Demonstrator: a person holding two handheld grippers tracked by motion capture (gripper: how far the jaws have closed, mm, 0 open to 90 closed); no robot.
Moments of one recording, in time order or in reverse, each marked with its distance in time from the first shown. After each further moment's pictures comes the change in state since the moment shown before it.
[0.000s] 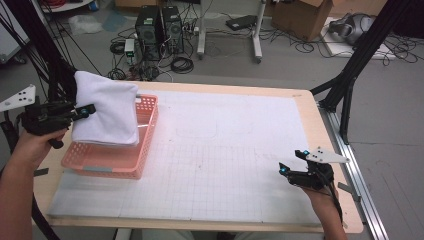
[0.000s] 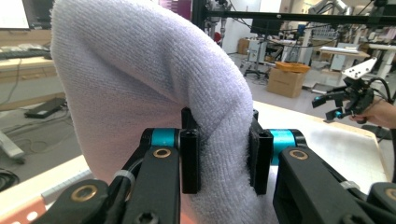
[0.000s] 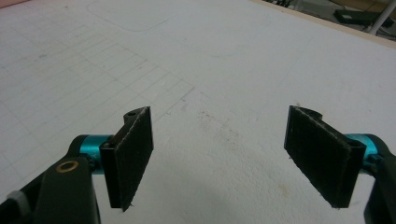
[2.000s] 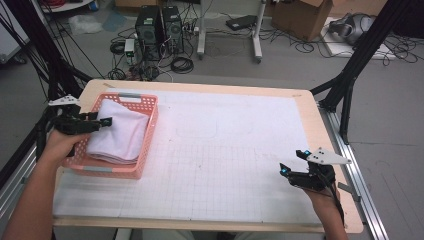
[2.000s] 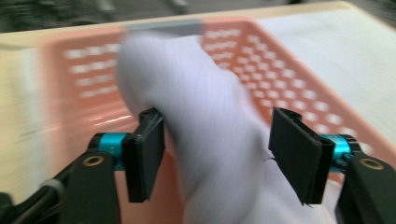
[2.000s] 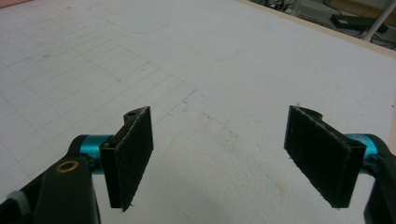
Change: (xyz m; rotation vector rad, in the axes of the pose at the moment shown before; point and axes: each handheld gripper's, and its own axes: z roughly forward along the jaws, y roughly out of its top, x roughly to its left) left arm 0.028 -0.048 0.035 0.417 0.475 -0.250; right arm 0.004 0.002 -0.007 -0.006 -0.011 -0.016
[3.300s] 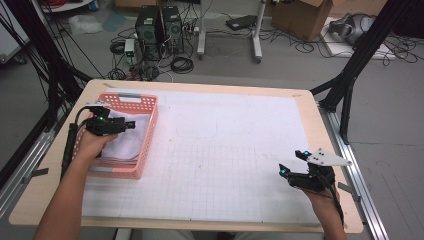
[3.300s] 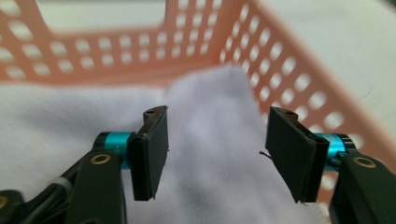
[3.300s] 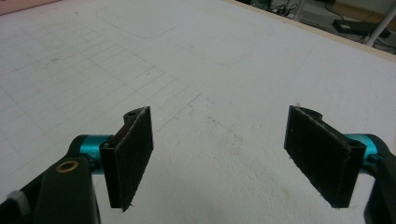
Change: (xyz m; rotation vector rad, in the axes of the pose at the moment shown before) left arm -0.037 -0.008 0.064 0.057 -0.051 -0.048; right arm 0.003 0.000 -0.002 -0.020 0.010 -0.007
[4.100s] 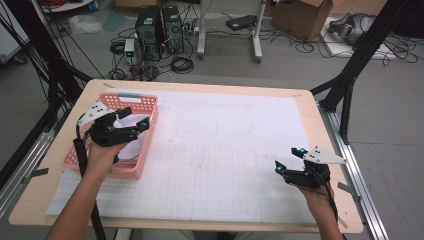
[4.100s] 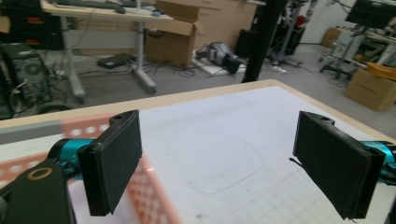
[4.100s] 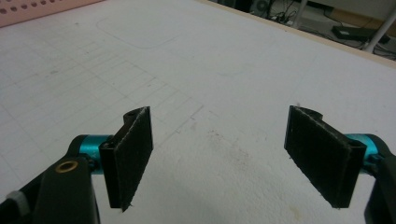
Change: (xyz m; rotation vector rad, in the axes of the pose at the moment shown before) left arm -0.109 0.006 -0.044 -0.378 -0.100 0.127; right arm 0.004 0.004 0.012 -0.035 0.008 0.010
